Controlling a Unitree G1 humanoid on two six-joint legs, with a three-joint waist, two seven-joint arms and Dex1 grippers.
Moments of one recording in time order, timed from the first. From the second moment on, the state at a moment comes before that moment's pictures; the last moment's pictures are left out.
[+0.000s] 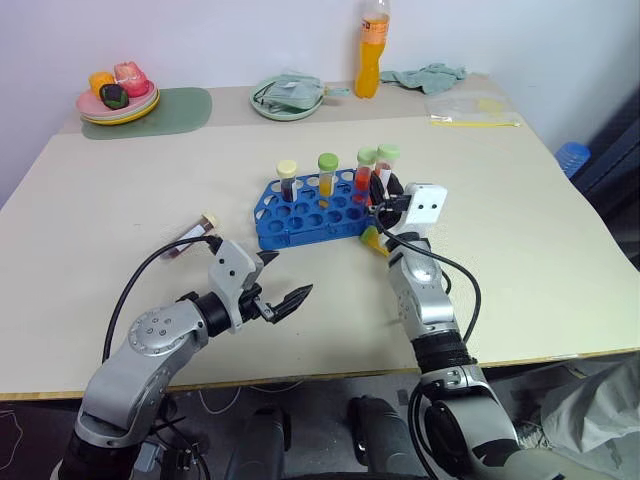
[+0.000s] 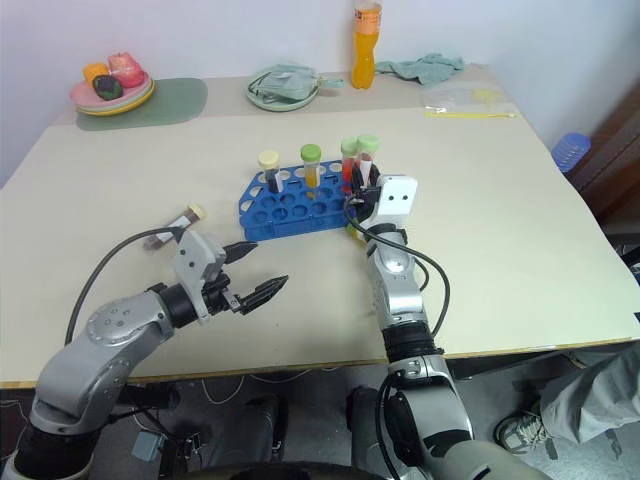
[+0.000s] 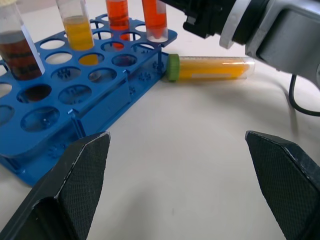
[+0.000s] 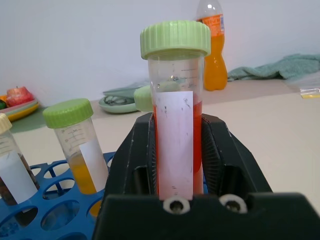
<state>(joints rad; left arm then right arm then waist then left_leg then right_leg) -0.06 0.52 -0.02 -0.63 -0.43 0.66 -0.54 -0.56 0.02 -0.04 0.40 0.14 -0.21 0.07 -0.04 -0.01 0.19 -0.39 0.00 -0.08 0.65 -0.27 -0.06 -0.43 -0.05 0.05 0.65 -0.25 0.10</state>
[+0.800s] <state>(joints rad) -0.01 0.50 -0.05 -0.60 -0.41 0.58 -0.56 -0.43 -0.33 -0.03 -0.05 0.32 0.18 0.42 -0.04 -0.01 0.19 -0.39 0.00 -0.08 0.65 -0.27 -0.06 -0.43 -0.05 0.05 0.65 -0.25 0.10</state>
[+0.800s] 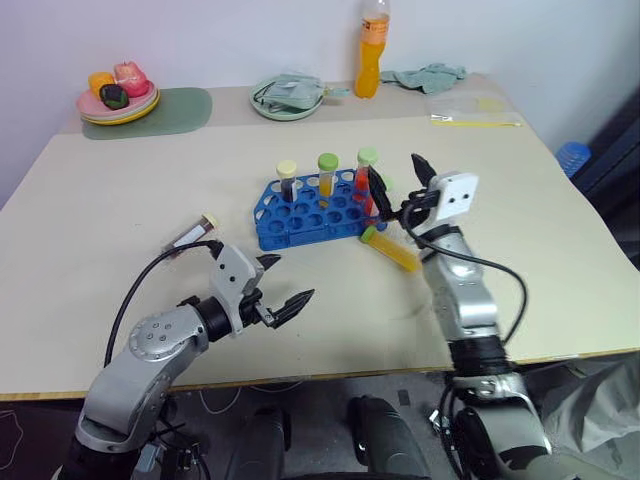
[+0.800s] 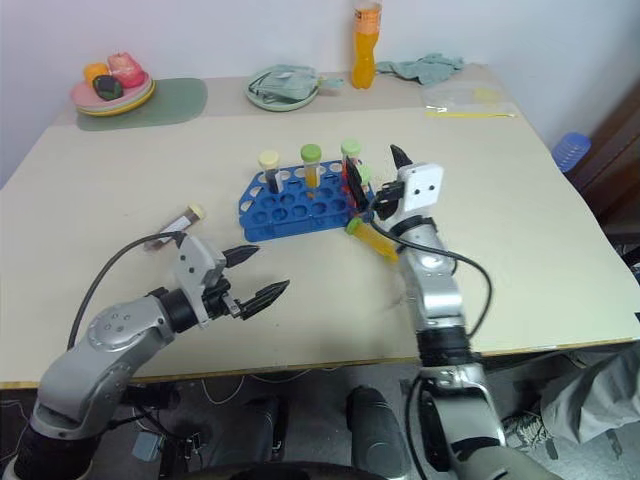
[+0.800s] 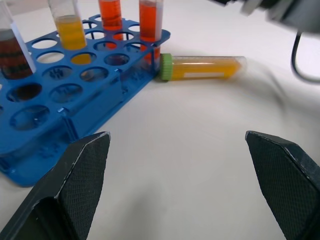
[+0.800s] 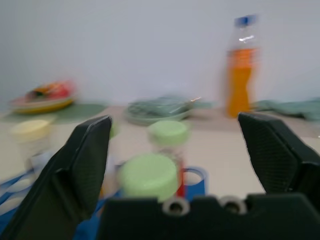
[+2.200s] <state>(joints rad) 0.02 0.46 -0.16 -0.54 -0.34 0.45 -0.59 -1.17 -0.67 0.71 0.30 0.18 1.28 0.98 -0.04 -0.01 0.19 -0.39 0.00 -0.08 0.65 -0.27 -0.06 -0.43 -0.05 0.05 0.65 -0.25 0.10</state>
